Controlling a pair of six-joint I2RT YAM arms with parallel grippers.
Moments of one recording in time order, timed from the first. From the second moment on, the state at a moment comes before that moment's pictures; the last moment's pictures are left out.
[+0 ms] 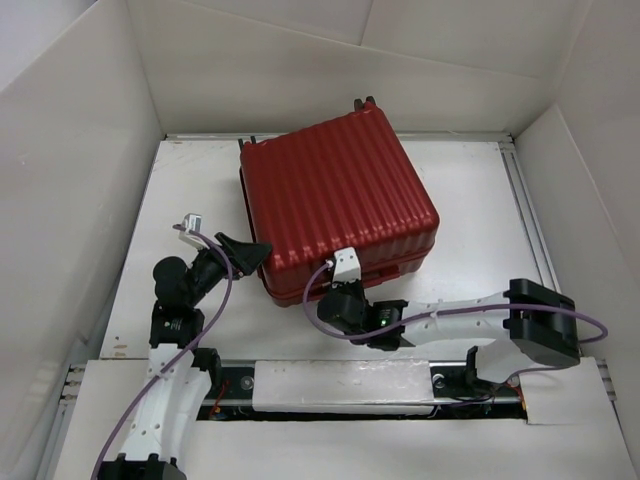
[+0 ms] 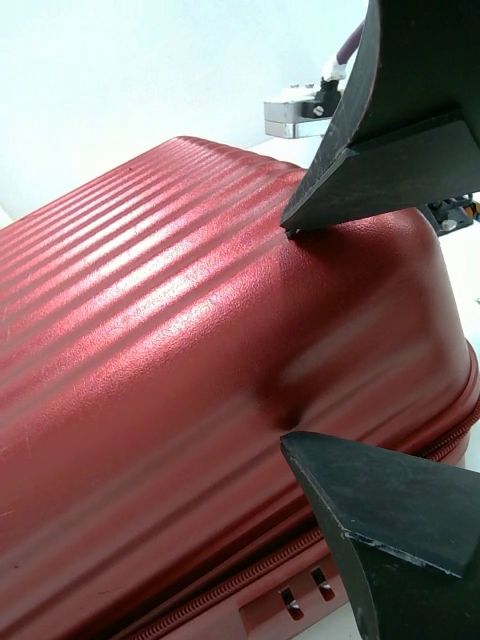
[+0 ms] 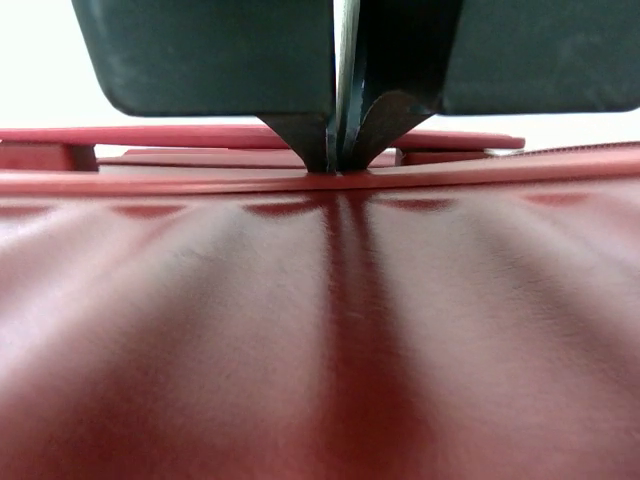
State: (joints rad) left arm -0.03 0.52 0.33 0.11 0.63 -0.85; right arm 1.33 1.50 0.81 0.01 0.98 0.54
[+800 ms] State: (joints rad) left arm -0.03 0.54 0.32 0.14 0.67 -0.86; right arm 1.23 1.16 0.83 -0.20 0.54 0.37
